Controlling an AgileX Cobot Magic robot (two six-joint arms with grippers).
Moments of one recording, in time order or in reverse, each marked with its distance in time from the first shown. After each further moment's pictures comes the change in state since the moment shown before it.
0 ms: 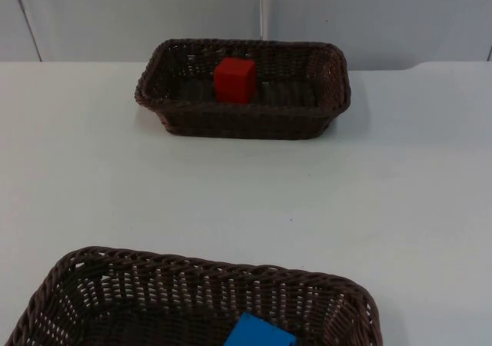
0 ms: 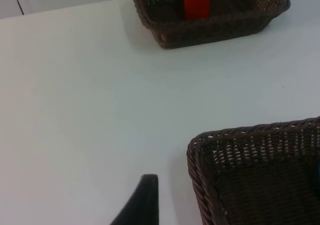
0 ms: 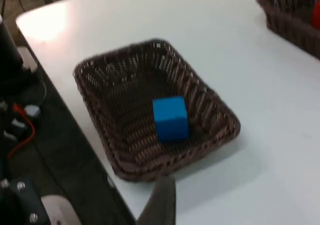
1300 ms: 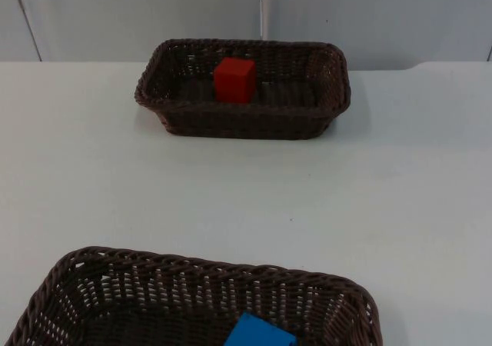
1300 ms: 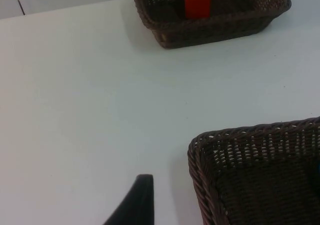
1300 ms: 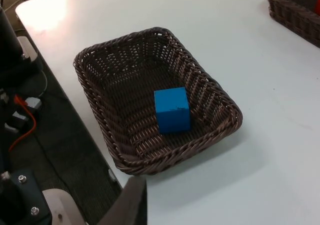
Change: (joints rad) right arm 0.000 0.000 0.002 0.008 0.012 -0.002; left arm 0.000 0.000 0.000 0.002 0.000 0.000
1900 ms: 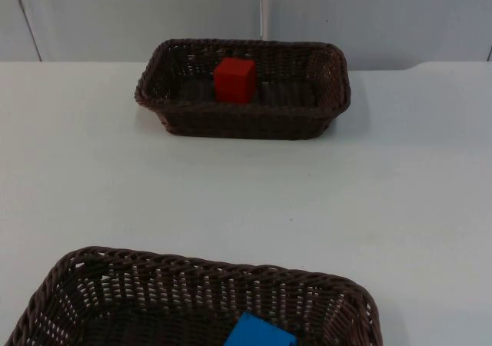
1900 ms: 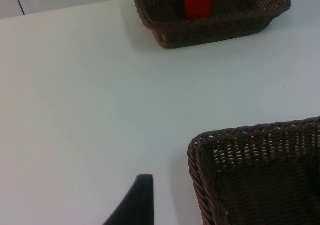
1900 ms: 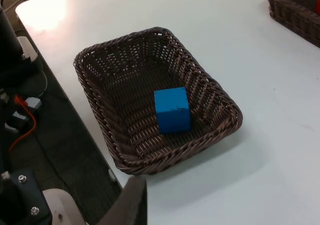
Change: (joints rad) right arm 0.000 0.000 0.000 0.000 0.000 0.000; left arm 0.000 0.000 0.000 0.000 0.000 0.000
